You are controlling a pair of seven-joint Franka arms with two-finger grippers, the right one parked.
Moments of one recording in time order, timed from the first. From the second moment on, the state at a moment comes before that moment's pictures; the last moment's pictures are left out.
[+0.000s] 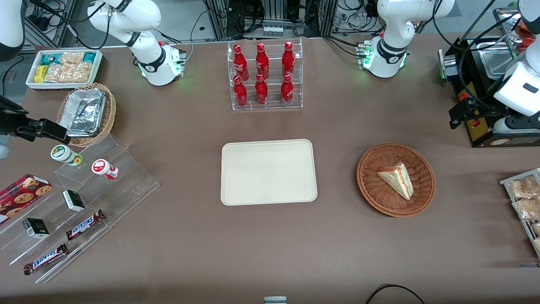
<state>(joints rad) -0.05 -0.02 -0.02 -1.60 0.03 1.61 -0.07</state>
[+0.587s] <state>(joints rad) -0.05 0.09 -0.03 -1.60 0.03 1.63 -0.09</state>
